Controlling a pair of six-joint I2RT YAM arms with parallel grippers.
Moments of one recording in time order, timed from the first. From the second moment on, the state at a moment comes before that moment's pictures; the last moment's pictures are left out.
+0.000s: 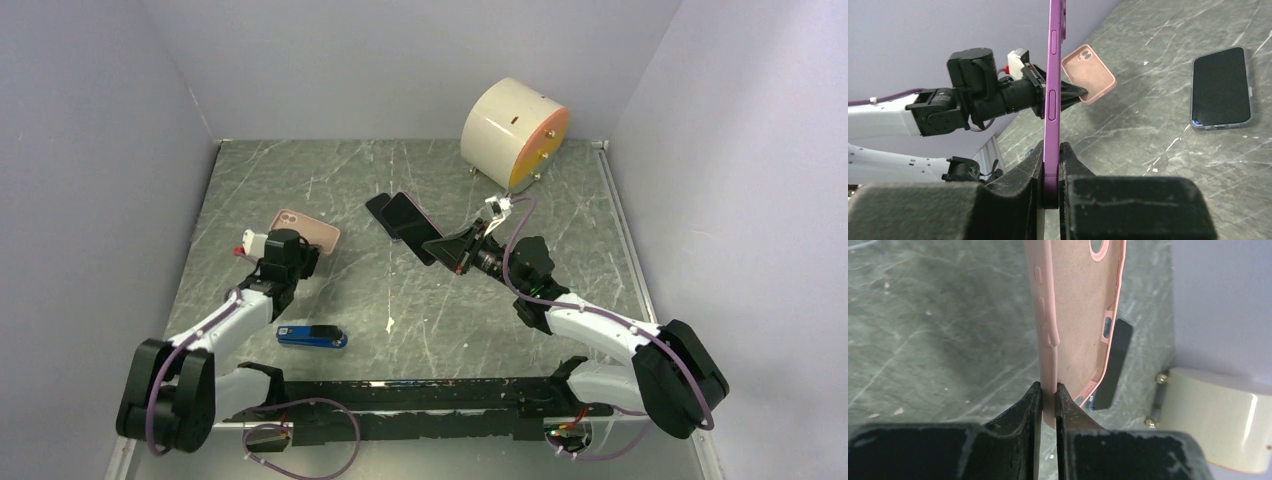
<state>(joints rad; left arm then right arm) -0.23 1.11 0.47 0.07 -0.26 -1.30 0.63 1.16 0.46 0.81 -0.36 0.71</state>
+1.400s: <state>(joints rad) -0.16 1.65 0.63 0.38 -0.13 -1.57 0.61 1.10 0.45 0.76 -0.34 0.66</state>
